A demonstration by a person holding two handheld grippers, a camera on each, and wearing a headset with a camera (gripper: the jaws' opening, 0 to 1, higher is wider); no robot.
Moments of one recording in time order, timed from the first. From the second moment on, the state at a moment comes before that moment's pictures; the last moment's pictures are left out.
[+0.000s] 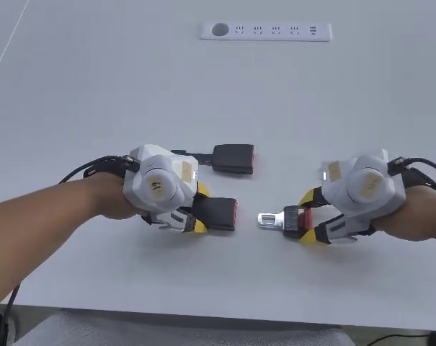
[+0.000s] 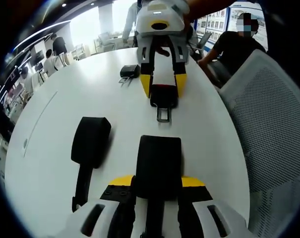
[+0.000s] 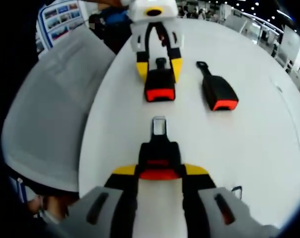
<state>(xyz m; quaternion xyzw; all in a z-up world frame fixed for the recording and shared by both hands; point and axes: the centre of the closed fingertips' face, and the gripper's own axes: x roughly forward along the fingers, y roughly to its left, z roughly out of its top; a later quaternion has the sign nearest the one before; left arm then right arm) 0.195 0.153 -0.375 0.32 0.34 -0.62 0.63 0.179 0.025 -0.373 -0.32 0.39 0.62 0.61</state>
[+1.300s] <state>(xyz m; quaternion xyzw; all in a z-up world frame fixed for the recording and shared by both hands) 0.195 0.152 -0.374 0.32 0.35 -0.62 0.62 0.184 0.082 -0.373 -0.27 0.35 0.62 0.65</state>
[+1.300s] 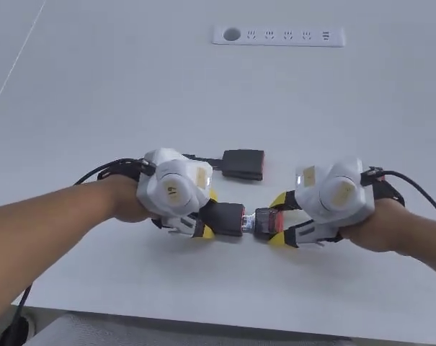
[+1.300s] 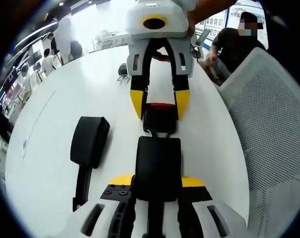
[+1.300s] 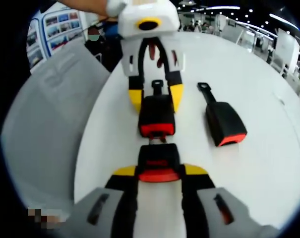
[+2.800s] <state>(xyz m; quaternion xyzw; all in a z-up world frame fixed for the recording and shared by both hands) 0.197 0.152 -0.372 0.31 0.32 -0.67 0.60 0.183 0.085 -0.368 -0.23 0.29 0.62 0.70</state>
